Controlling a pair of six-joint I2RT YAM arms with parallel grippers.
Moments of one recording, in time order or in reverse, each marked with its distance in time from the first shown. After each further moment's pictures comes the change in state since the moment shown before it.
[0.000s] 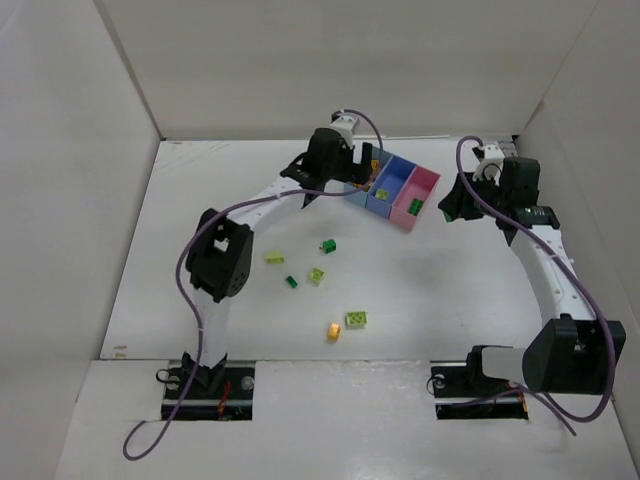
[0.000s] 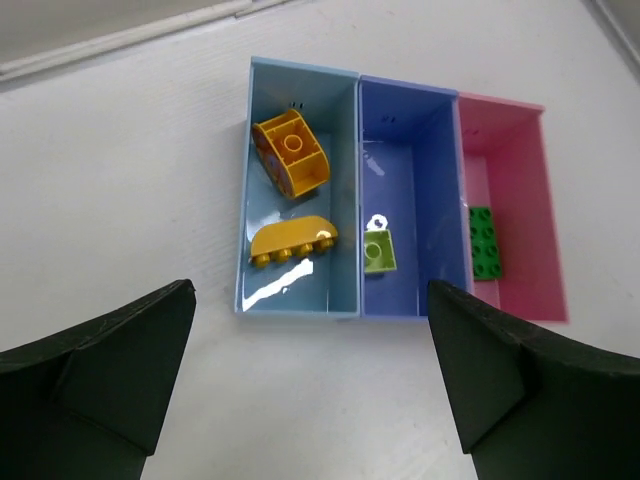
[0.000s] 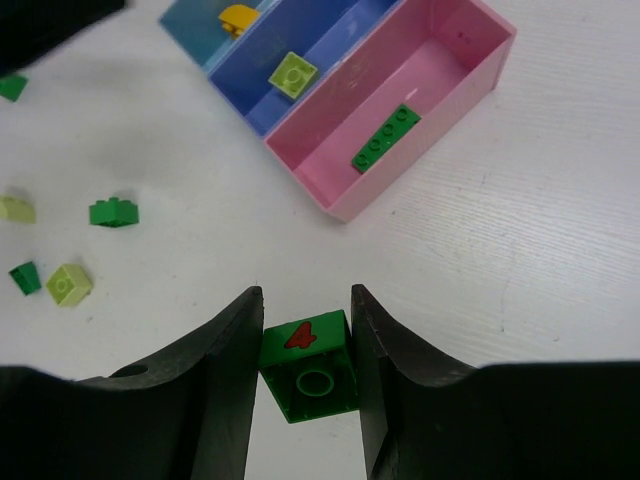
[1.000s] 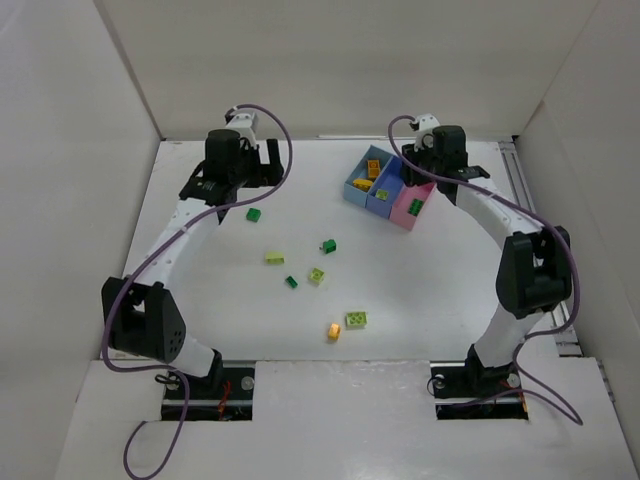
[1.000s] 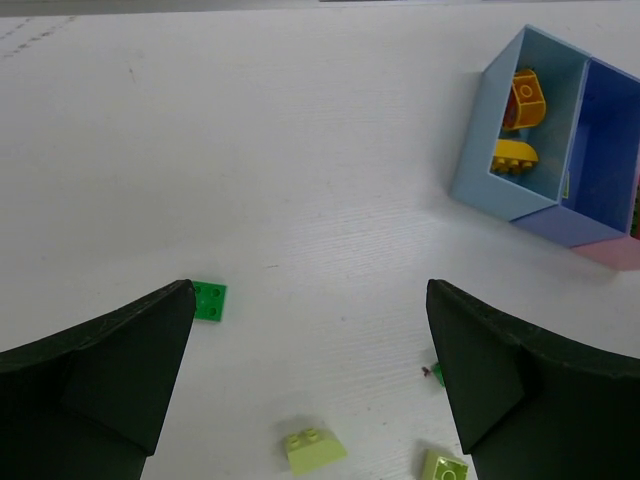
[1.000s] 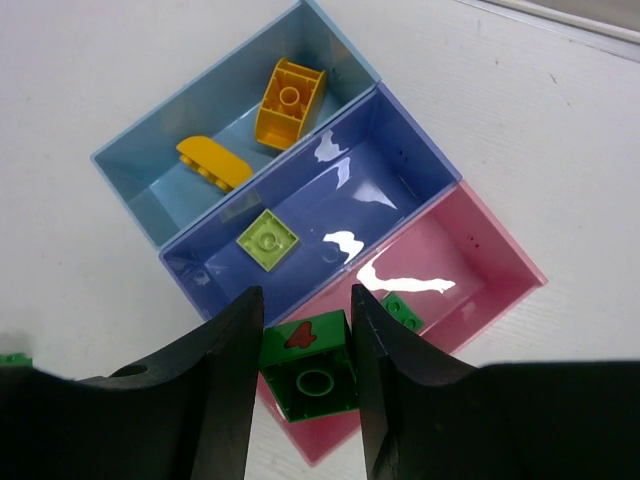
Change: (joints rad) left arm 0.314 -0.674 -0.482 -0.250 0.002 0.047; right arm 0.266 0.488 0.305 0.247 0.327 -0.084
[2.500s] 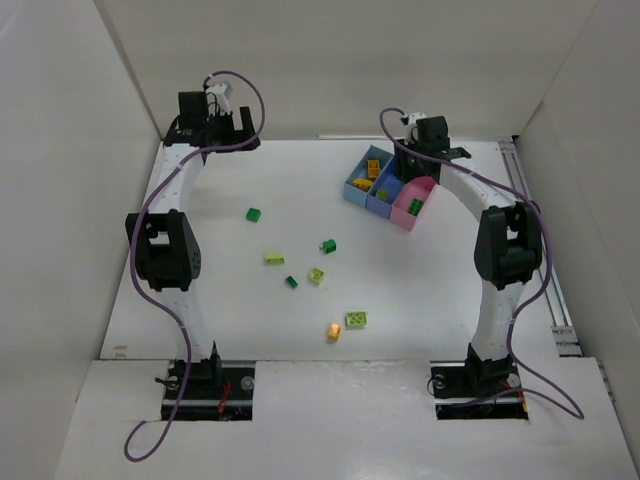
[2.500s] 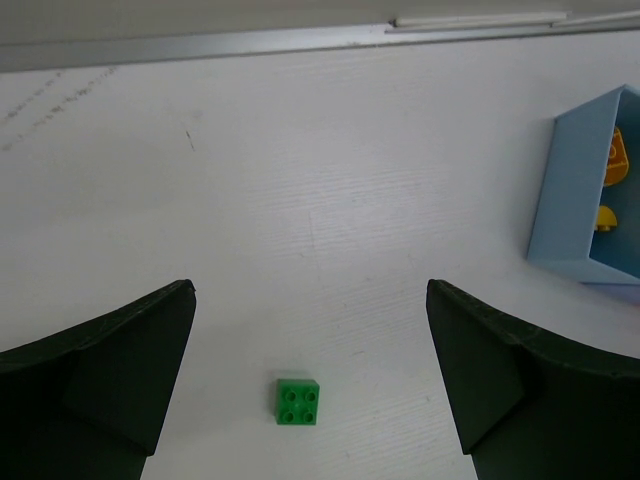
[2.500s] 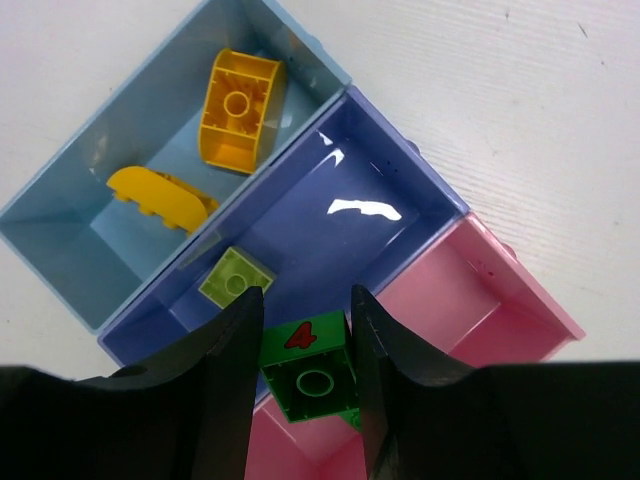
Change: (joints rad) left arm 0.265 0.517 0.557 -0.196 0.306 0.095; right arm 0.010 0.293 0.319 -0.180 0.084 0.058
